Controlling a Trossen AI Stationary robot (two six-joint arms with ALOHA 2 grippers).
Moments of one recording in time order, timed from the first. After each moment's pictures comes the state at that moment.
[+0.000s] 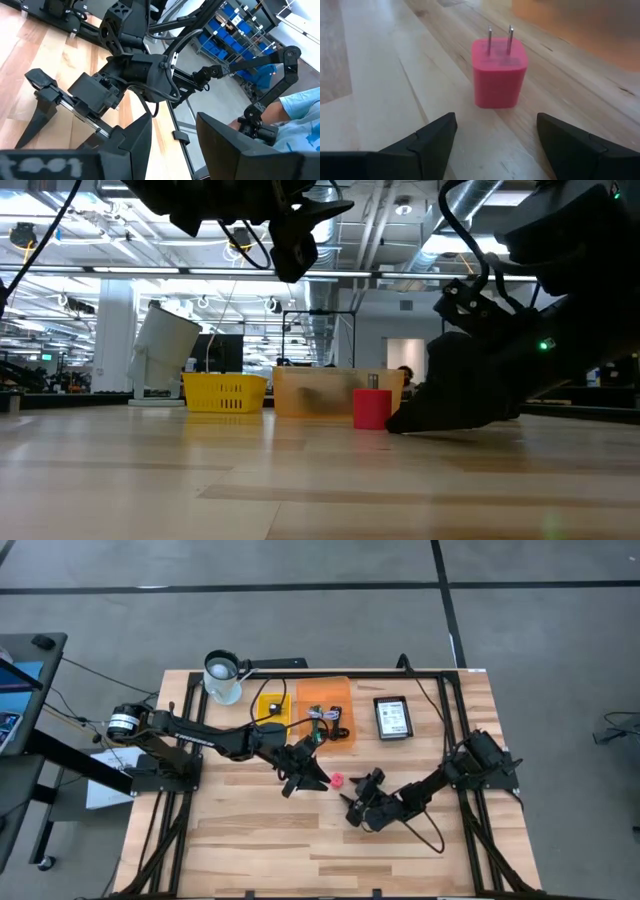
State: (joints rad) left arm -0.02 1.55 0.87 0.48 0.46 -0.55; right arm 0.50 2.00 0.67 0.48 0.81 0.67
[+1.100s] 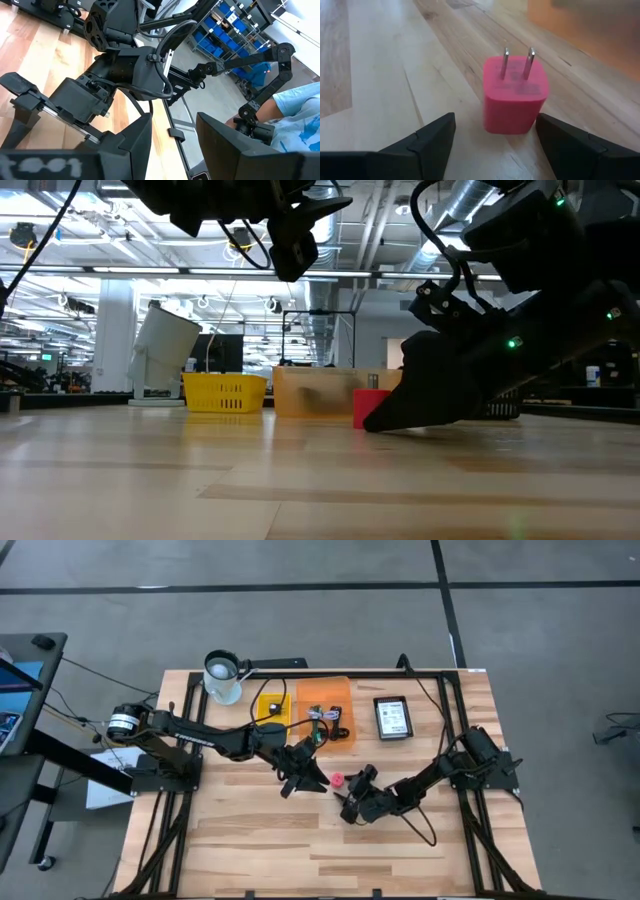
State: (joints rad) left arm -0.02 1.55 0.87 0.48 0.49 -0.56; right arm 0.41 2.00 0.70 0.54 0.73 0.55
